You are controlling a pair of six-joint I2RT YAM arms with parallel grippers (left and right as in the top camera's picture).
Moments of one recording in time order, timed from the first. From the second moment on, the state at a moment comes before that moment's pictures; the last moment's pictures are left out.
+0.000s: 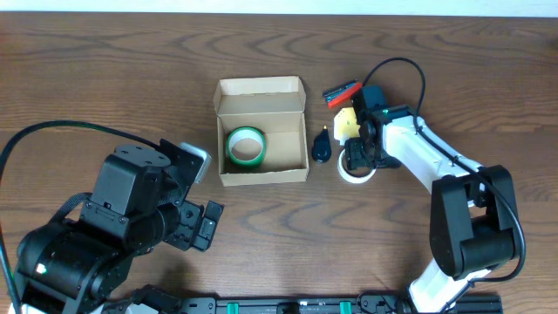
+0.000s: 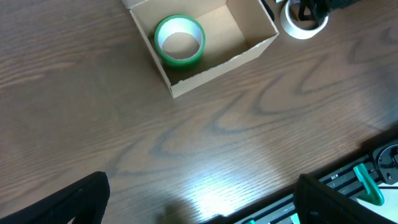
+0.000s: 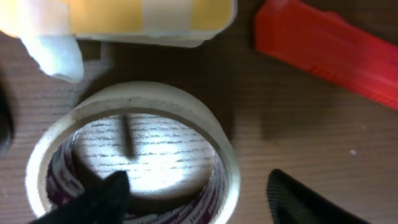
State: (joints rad) left arm -0.45 0.97 1.40 -1.42 0.07 -0.04; right arm 0.25 1.85 1.15 -0.79 0.15 0.24
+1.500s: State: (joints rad) left arm -0.45 0.97 1.40 -1.42 0.07 -0.04; right arm 0.51 1.67 1.52 -0.84 -0.08 0.49
